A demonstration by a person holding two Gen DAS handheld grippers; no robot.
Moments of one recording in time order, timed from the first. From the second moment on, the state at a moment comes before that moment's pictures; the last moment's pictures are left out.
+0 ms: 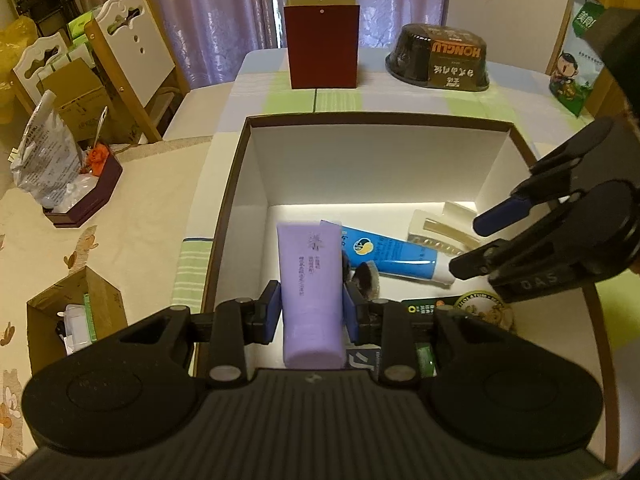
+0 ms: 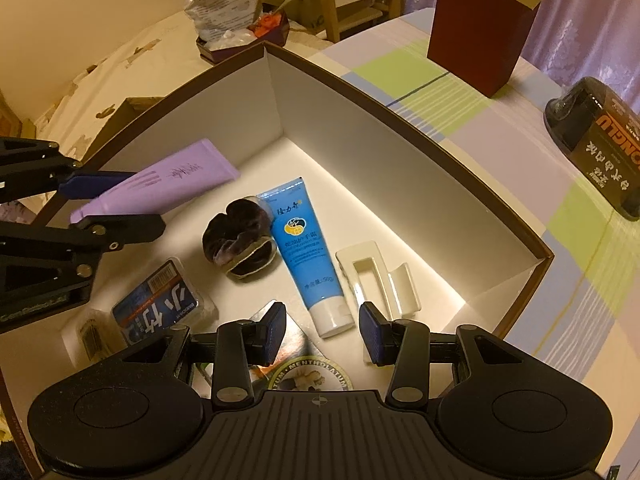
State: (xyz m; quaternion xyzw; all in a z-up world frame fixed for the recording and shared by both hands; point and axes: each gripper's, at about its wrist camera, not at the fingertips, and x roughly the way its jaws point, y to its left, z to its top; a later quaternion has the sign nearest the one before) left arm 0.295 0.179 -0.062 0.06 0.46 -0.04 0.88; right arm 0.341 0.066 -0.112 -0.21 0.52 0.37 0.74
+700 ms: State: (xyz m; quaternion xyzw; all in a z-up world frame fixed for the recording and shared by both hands) left arm 0.283 0.179 -0.051 0.08 0.47 -0.03 0.88; right arm 0.329 0.067 -0.110 -0.22 0.51 0.40 0.73
